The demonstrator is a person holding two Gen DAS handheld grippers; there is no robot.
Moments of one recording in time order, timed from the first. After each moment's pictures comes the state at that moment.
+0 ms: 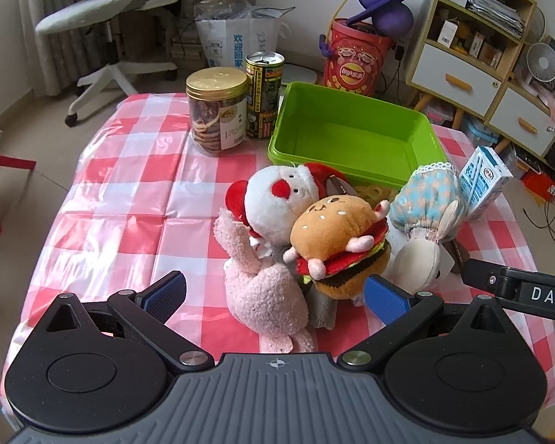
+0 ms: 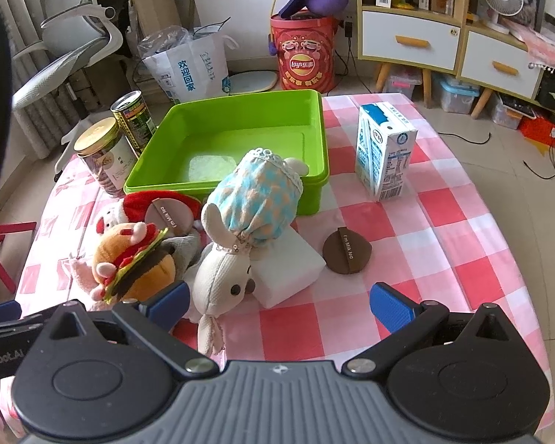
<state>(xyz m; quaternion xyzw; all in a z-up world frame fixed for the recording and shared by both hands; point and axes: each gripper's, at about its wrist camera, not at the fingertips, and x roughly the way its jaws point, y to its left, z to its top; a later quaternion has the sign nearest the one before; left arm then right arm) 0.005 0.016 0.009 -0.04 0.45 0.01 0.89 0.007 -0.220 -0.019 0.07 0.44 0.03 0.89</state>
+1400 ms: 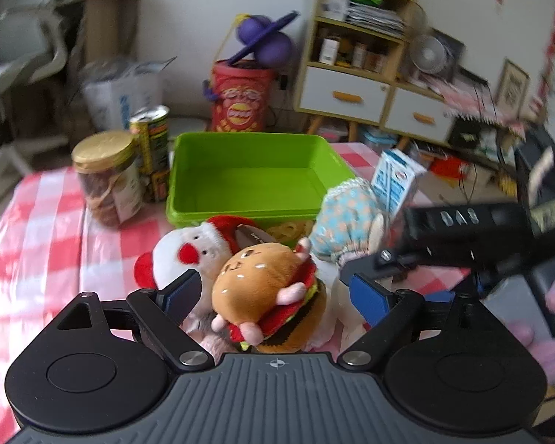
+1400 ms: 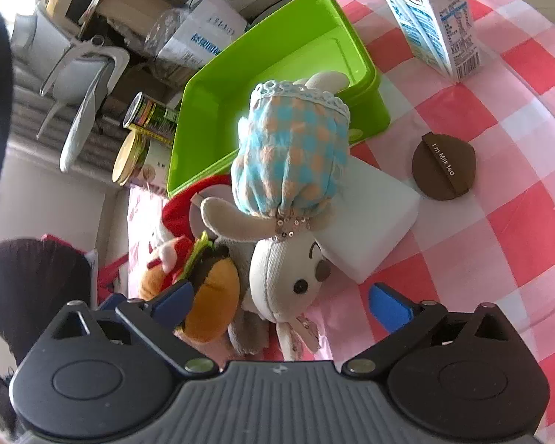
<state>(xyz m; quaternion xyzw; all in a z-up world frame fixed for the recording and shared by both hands) 0.024 0.001 -0.010 0.02 0.36 -0.18 0.92 0.065 -0.245 -0.087 0.33 0.52 0.14 0.78</state>
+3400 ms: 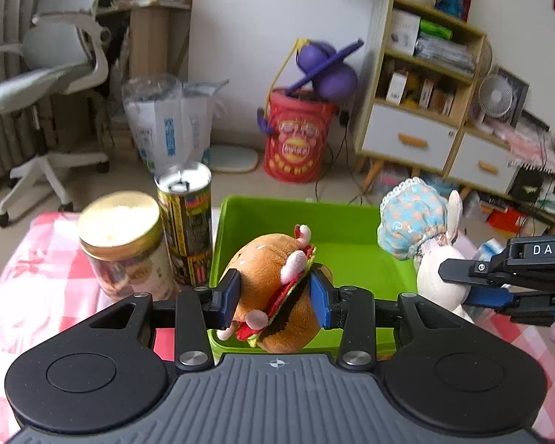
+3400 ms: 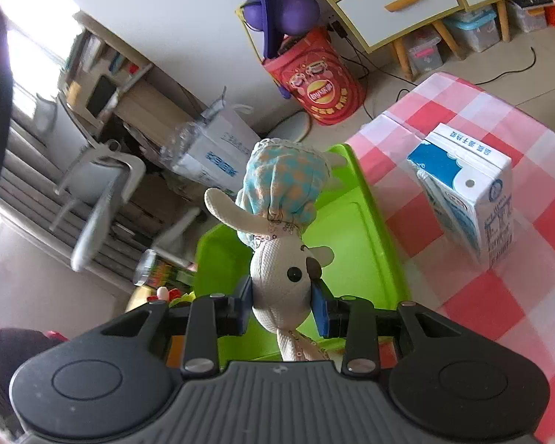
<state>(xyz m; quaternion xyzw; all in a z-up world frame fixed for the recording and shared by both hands) 0.150 0.000 -0.017 -0.02 0.33 -0.09 0.94 0.147 -0.270 -0.056 0.35 0.36 0.09 0.86</state>
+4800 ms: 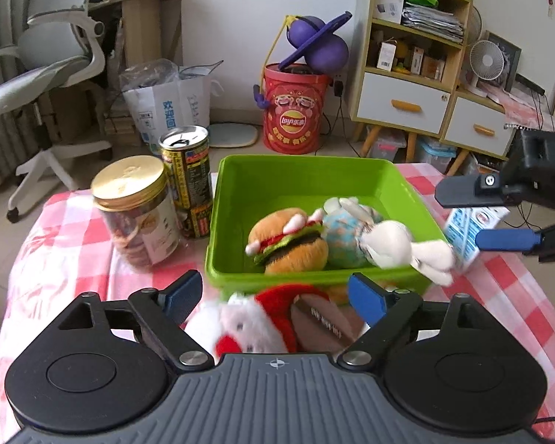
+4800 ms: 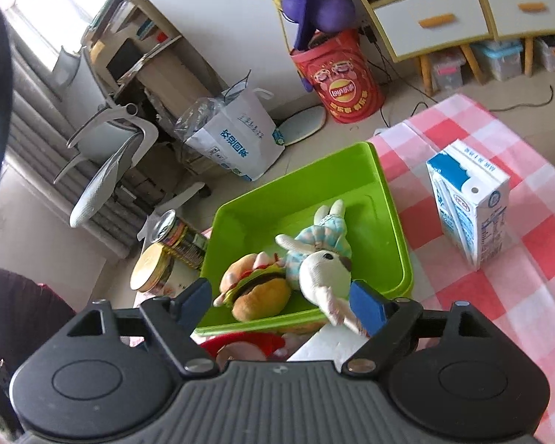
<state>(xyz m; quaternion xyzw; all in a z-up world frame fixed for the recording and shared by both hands) 0.094 -0.008 -0.009 0.02 0.36 -0.09 0.93 0.108 -0.251 -0.019 0.28 0.37 0.12 0.88</state>
